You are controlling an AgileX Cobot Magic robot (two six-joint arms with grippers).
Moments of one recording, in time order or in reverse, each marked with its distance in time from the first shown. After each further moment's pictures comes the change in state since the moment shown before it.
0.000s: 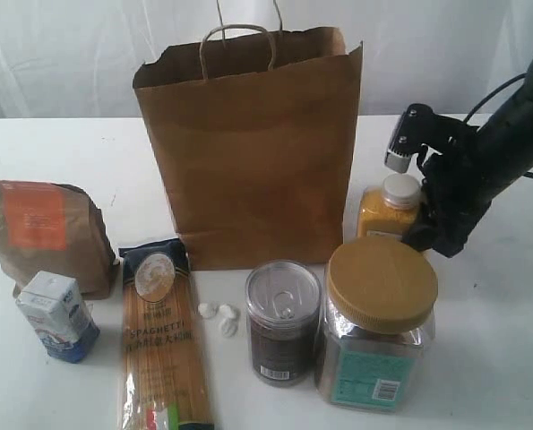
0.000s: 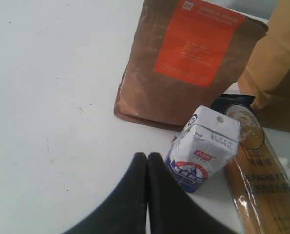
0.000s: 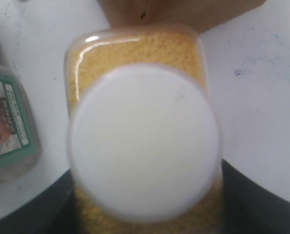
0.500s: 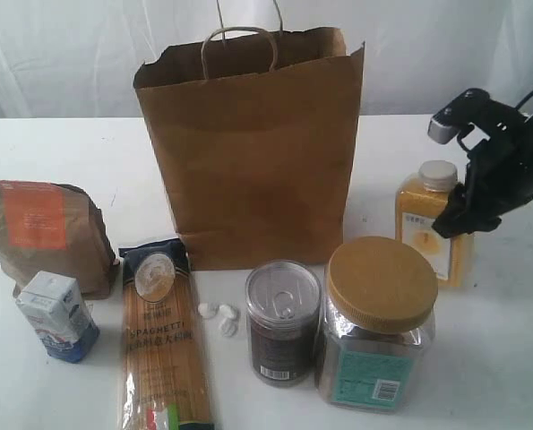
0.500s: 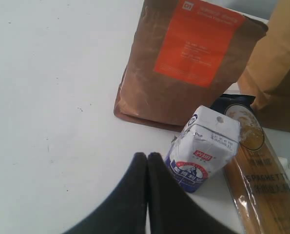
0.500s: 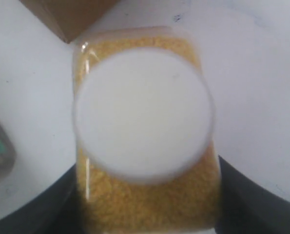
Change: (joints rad) left arm 0.000 0.000 0.000 0.000 -0.002 0.000; right arm -0.126 -0.021 0.000 0.010 -0.004 0.215
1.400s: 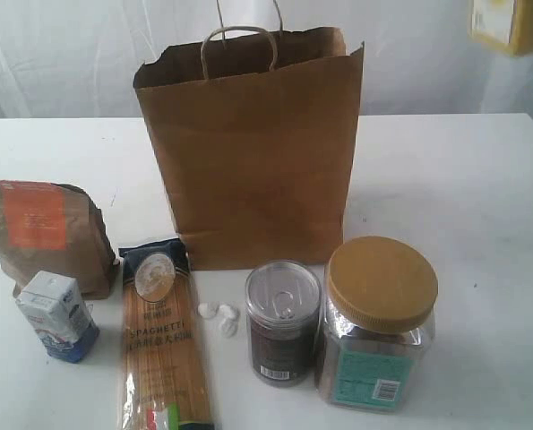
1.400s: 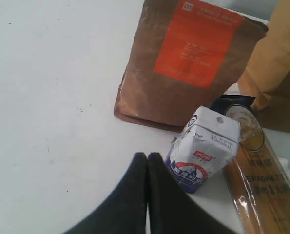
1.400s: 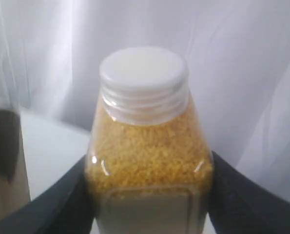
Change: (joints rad) left arm 0.000 0.000 0.000 0.000 0.000 0.000; right arm -0.058 -0.324 -0.177 0.376 -0.414 0.087
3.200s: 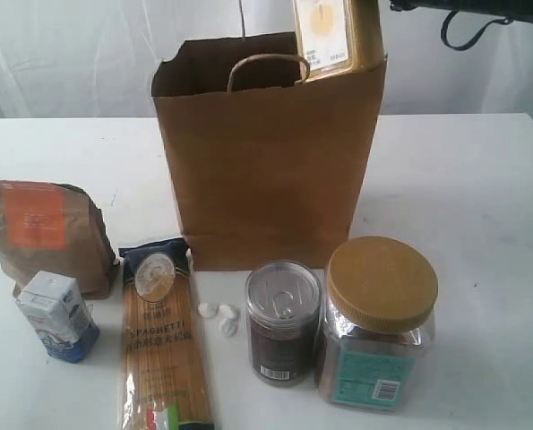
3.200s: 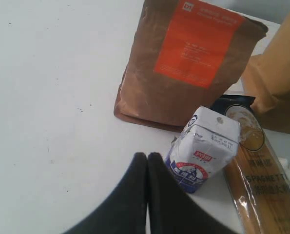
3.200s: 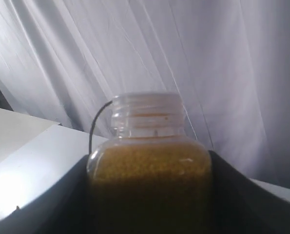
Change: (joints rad) left arm 0.000 0.000 0.000 0.000 -0.002 0.000; right arm 0.187 0.391 -0.134 0.880 0.264 -0.421
